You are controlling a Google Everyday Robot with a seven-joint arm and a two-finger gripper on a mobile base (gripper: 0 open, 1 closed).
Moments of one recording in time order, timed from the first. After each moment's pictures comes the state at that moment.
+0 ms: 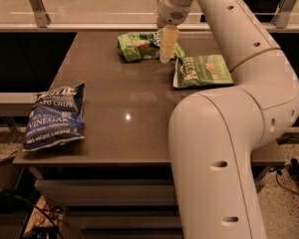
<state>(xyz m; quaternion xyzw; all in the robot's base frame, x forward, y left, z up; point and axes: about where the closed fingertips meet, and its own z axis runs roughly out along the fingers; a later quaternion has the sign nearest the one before) 0.768 -0.056 0.892 -0.72 0.66 -0.01 0.21</state>
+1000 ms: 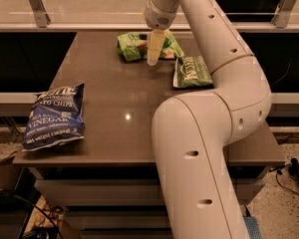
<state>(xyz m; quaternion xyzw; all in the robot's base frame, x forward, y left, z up) 0.787 -0.015 0.869 -0.74 0.63 0.02 0.22</state>
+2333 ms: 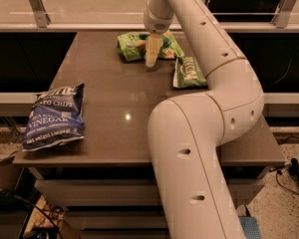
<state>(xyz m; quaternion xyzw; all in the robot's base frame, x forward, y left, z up) 0.820 -0.014 0.846 -0.73 0.64 -0.02 0.23</state>
